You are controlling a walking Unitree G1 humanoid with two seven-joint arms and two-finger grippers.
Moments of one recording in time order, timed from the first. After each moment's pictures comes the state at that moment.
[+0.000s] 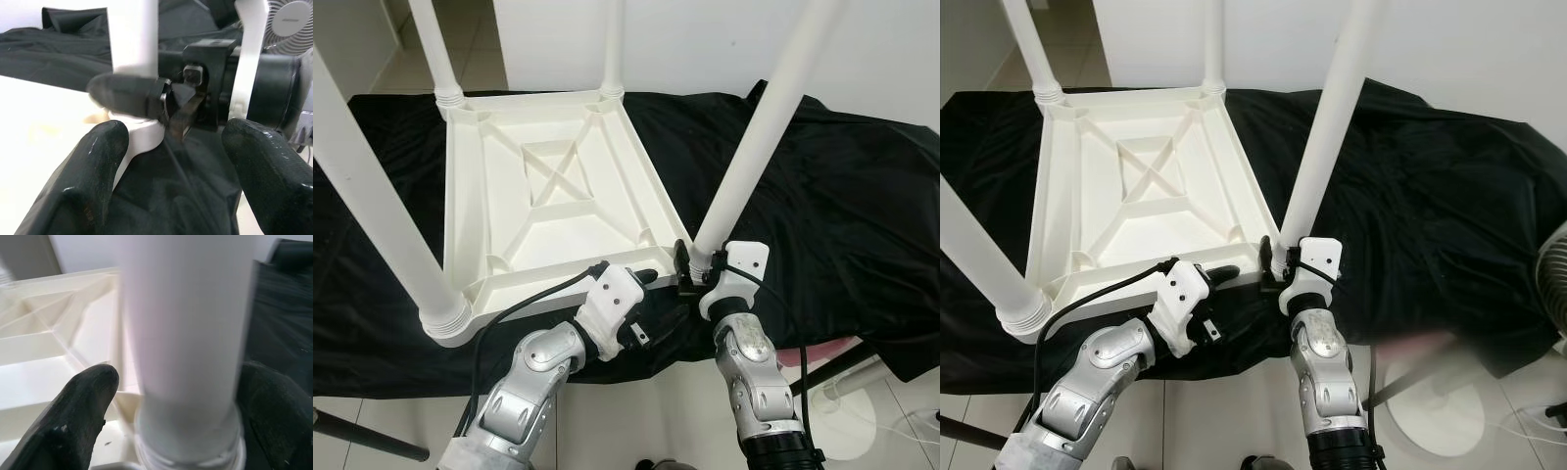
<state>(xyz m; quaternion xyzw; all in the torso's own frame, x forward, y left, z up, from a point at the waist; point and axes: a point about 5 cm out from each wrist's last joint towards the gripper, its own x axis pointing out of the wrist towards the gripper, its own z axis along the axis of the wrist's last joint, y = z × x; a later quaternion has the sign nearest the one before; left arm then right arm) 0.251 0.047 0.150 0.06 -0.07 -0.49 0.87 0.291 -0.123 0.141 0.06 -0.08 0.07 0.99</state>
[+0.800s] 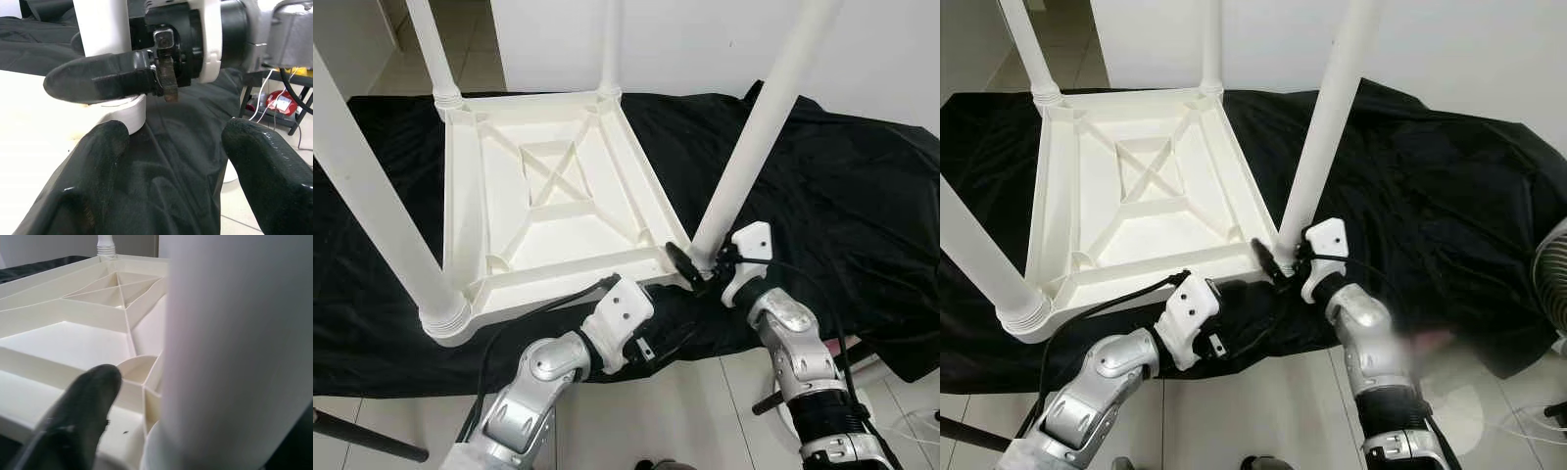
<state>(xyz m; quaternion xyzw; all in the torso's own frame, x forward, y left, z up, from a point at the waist) 0.243 0.043 0.140 0.09 -0.05 -0.51 0.86 0.320 -0.150 0.147 -0.05 -0.08 0.29 0.95</state>
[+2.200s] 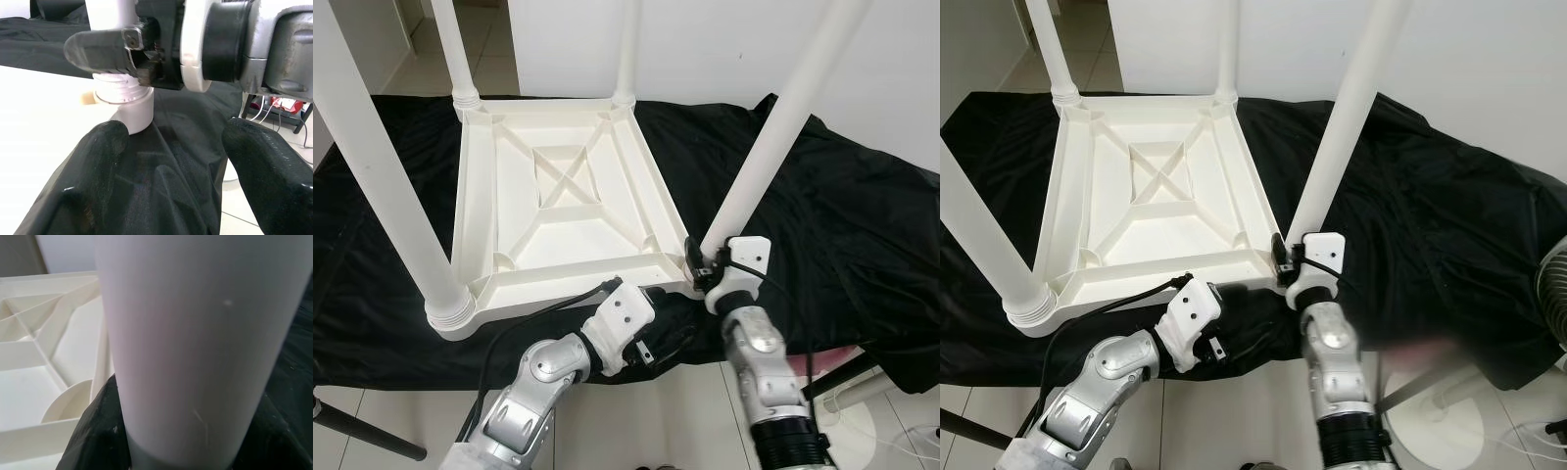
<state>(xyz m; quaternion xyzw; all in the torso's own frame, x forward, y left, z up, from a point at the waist) 0.243 0.042 0.133 0.09 -0.04 -0.51 0.85 0.302 -0.130 0.137 0.05 -0.06 0.00 1.00</state>
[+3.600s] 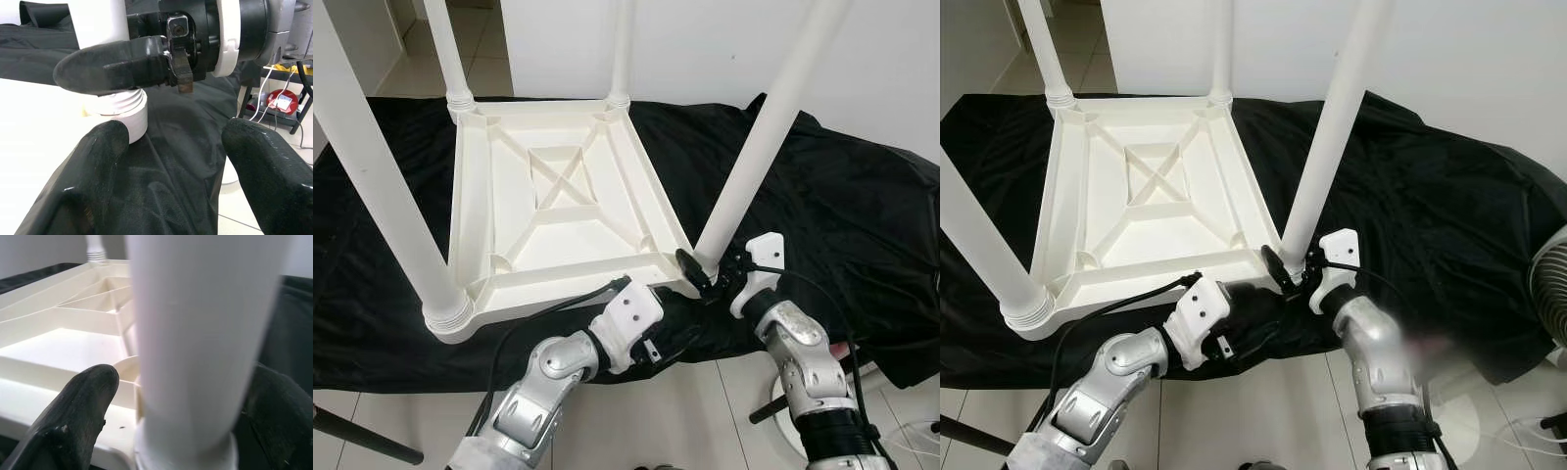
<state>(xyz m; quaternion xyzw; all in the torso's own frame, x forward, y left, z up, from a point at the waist) 0.246 0.034 0.135 0.10 -0.04 -0.52 0.85 0.305 -0.160 0.142 -0.01 -0.05 0.27 0.96</state>
